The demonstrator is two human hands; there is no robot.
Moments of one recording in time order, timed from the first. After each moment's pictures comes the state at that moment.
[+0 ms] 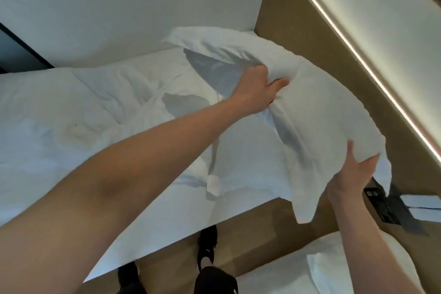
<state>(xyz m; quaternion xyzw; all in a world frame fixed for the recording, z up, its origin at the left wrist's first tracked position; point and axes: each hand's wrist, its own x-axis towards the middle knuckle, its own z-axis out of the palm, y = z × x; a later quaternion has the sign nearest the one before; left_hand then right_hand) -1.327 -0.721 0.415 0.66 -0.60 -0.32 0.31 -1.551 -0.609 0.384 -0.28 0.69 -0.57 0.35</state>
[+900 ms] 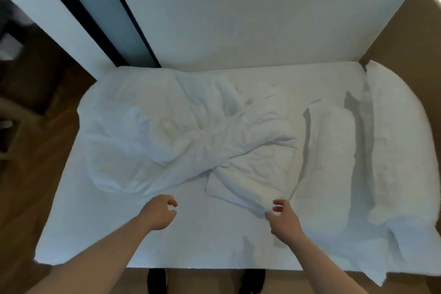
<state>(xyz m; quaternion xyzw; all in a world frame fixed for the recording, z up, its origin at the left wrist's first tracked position) -0.967 -0.375 0.198 0.85 -0.32 -0.40 -0.07 -1.294 -0.556 0.166 -0.54 0.63 0.03 0.55</state>
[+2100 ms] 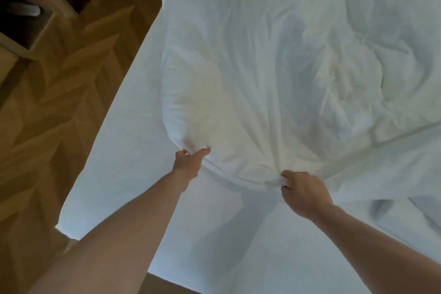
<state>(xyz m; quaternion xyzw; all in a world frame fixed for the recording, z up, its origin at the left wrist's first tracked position) -0.537 -0.165 -0.182 0.77 0.19 -0.43 0.42 -0.772 -0.366 -0.141 -0.91 0.31 0.23 0.19</state>
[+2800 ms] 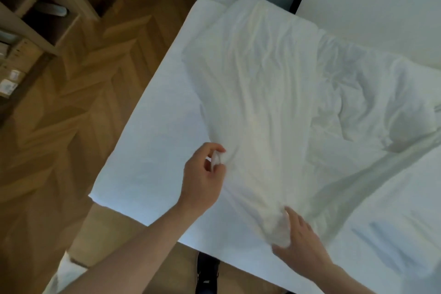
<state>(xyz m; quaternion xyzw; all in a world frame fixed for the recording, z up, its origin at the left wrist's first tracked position) -0.649 -0.140 0.097 0.81 -0.14 -0.24 0.52 -0.886 -0.283 0.039 -0.83 0.36 0.32 0.28</state>
